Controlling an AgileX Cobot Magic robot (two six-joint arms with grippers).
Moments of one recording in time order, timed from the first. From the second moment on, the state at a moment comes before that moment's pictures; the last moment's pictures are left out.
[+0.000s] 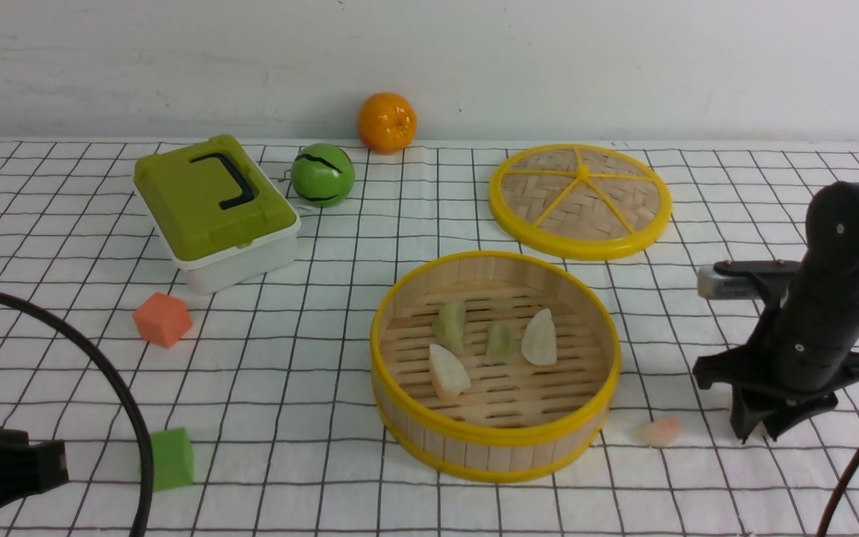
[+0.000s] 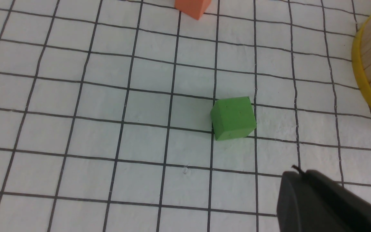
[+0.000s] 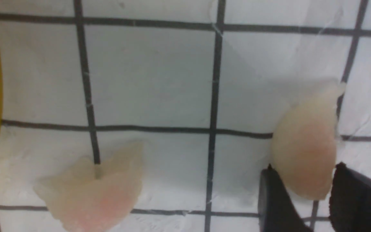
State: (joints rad) right arm 0.08 1.91 -1.25 0.08 0.87 0.09; left arm -0.43 0.74 -0.60 0.36 0.73 -0.72
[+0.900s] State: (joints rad) right arm 0.08 1.90 -1.25 0.12 0.85 0.10; left arm -0.43 0.74 -0.60 0.36 0.74 -0.72
